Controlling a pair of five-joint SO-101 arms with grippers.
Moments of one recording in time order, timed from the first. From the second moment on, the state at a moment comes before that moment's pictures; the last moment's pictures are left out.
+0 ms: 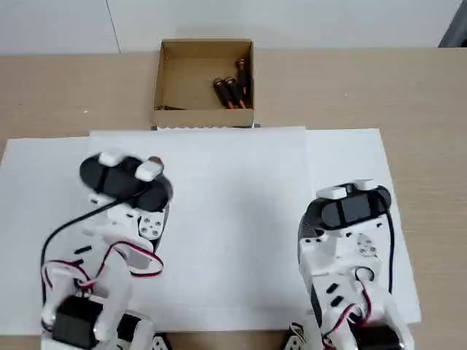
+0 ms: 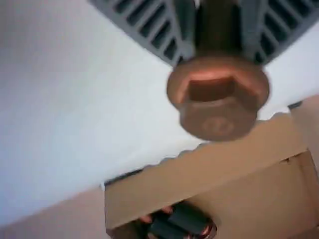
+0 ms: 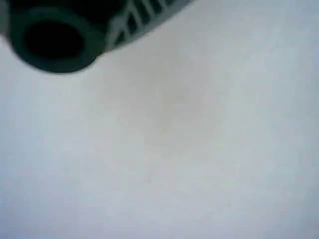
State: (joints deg) left arm 10.6 -85.5 58.9 60.0 -4.8; right arm -9.4 -98.9 61.2 76.6 -0.6
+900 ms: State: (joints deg) left arm 11.6 -103.3 80.4 40.4 31.4; right arm -38.3 -103.4 93.3 37.3 5.1
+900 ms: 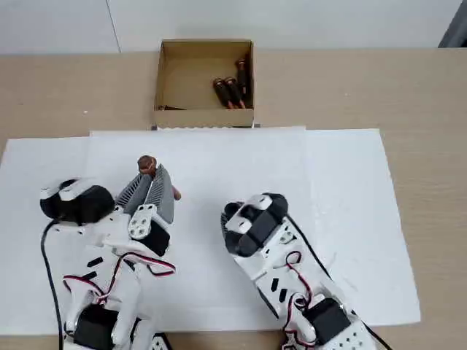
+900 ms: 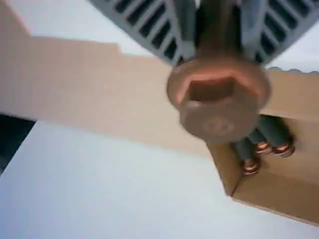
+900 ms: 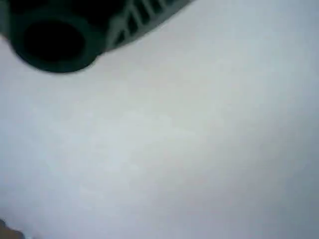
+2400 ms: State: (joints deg) left arm 32.7 -103.5 85.5 51.1 30.6; right arm -43.0 -103.1 95.4 30.9 9.0
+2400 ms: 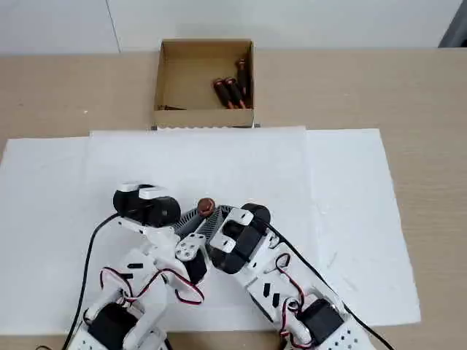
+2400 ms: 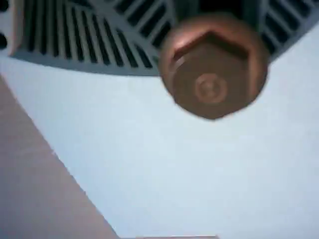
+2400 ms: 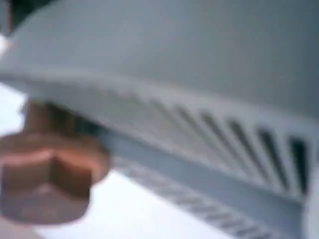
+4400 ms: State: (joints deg) left arm -2.6 -103.5 95.3 51.5 -3.4; right arm -16.8 -103.2 91.3 44.8 7.8
